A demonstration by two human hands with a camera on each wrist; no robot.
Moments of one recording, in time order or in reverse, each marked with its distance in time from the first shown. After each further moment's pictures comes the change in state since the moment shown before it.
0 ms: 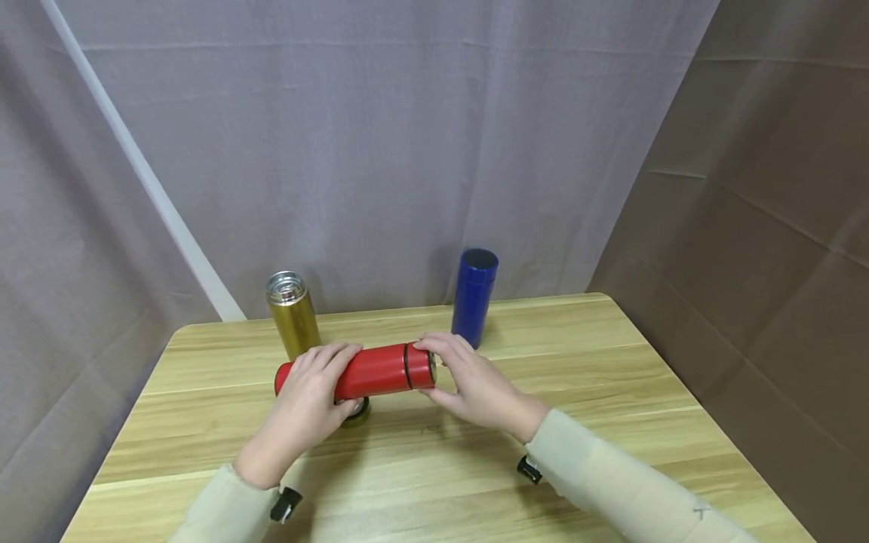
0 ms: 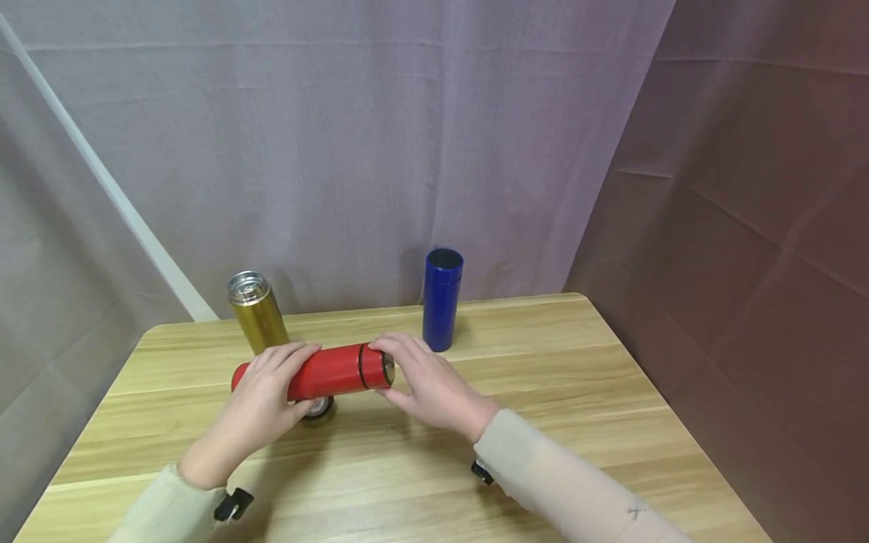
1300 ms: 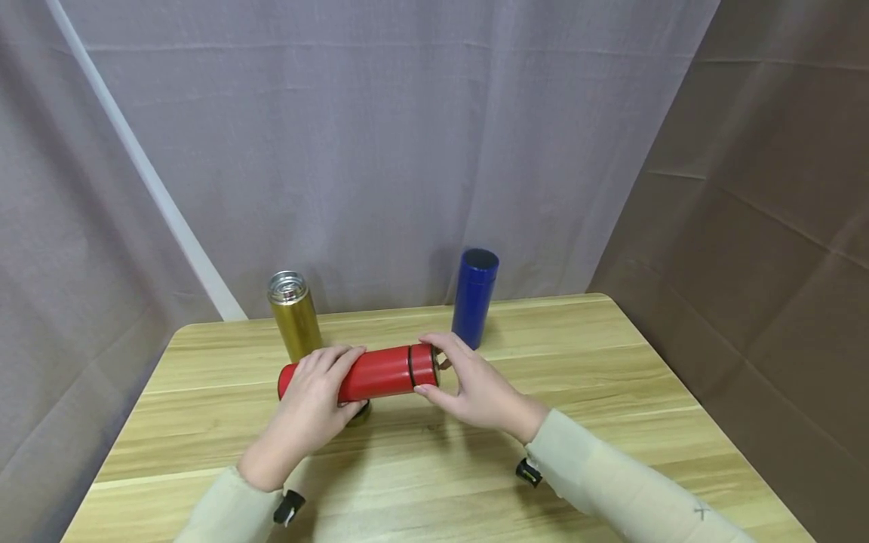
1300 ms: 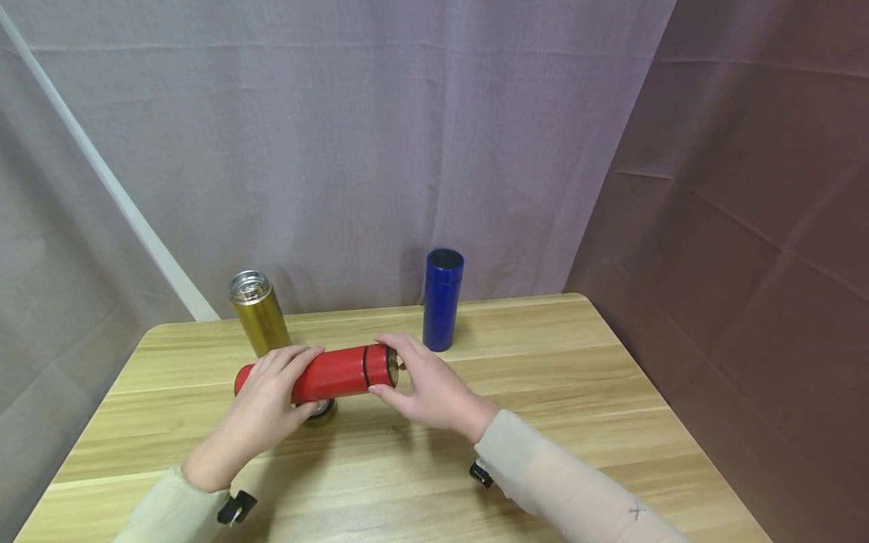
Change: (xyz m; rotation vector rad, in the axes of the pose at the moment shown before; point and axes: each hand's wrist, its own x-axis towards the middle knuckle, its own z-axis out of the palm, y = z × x) left_hand -0.003 0.004 0.003 0.000 0.000 0.004; right_hand -0.002 -0.005 0.000 0.146 0.000 0.076
